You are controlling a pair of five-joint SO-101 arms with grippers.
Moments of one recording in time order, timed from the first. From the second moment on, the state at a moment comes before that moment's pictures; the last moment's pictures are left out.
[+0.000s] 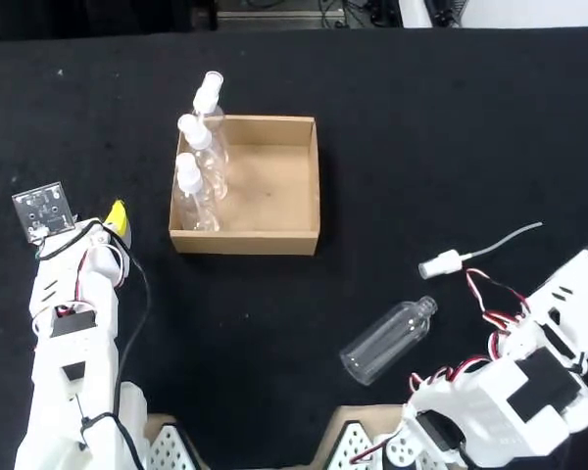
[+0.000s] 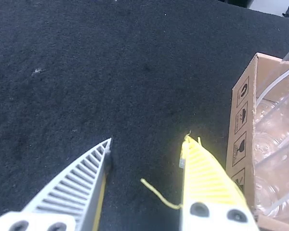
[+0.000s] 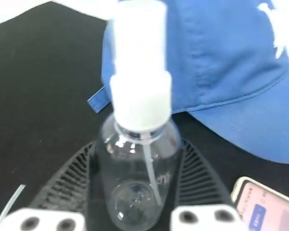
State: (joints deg) left arm -21.0 -48.3 82.7 -1.0 2.5; right arm 55.5 2.2 61.8 -36.3 1.1
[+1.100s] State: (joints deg) left arm -20.7 -48.3 82.7 -1.0 2.5; right arm -11.9 -44.2 61.8 7.0 0.3
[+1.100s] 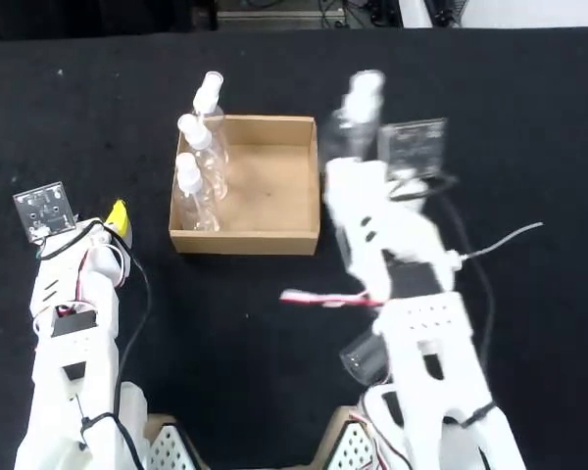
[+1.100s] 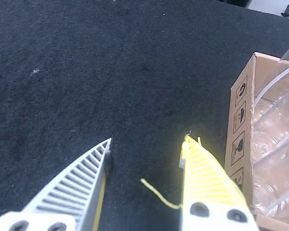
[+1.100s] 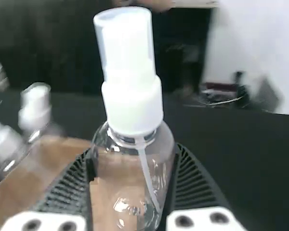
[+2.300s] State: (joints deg) left arm -20.7 -48.3 84.3 -1.0 2.5; right arm -24.5 -1.8 65.8 -44.9 0.2
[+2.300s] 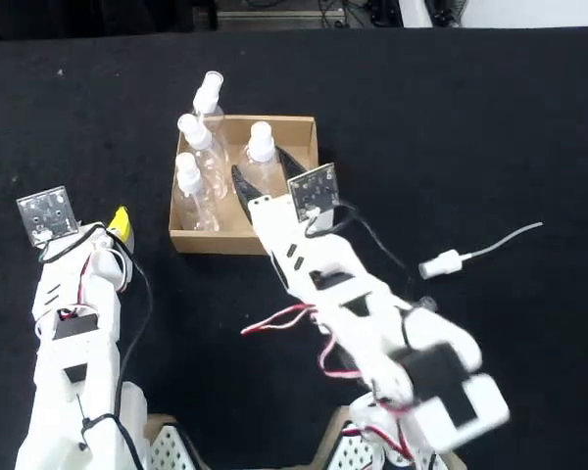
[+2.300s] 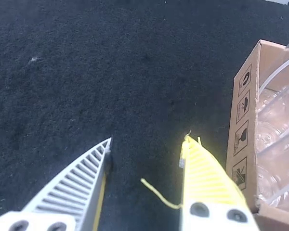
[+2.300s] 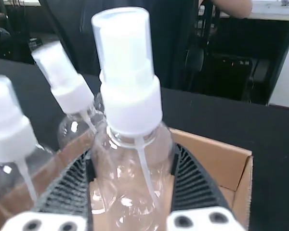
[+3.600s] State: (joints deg) left arm -20.7 -48.3 84.3 -1.0 2.5; right arm -24.5 8.0 50.3 -26.2 4.2
